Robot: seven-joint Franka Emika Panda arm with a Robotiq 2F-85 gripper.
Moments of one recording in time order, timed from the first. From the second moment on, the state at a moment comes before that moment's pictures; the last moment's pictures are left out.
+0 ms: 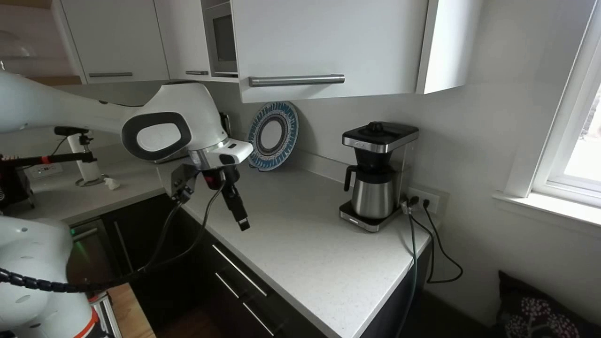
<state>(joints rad) -0.23 -0.67 -0.16 -2.60 -0.17 2.18 0.03</state>
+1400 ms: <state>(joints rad) -0.20 -0.68 -0.34 -2.57 -0.18 2.10 -0.60</state>
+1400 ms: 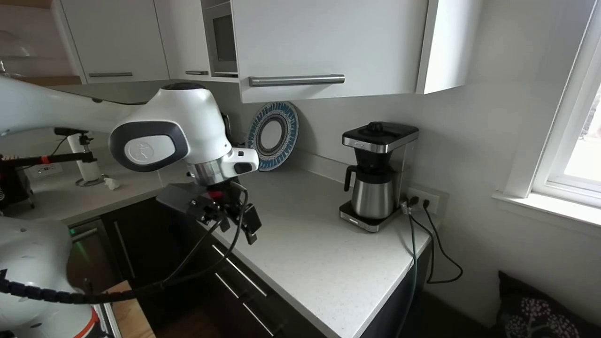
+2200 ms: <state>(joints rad) -0.21 -0.69 -0.38 -2.54 -0.21 2.08 -0.71</state>
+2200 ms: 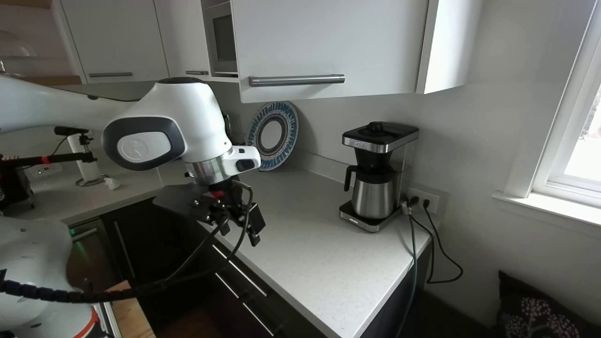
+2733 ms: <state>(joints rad) -0.23 -0.65 -0.51 -2.42 -0.21 1.96 -0.97</state>
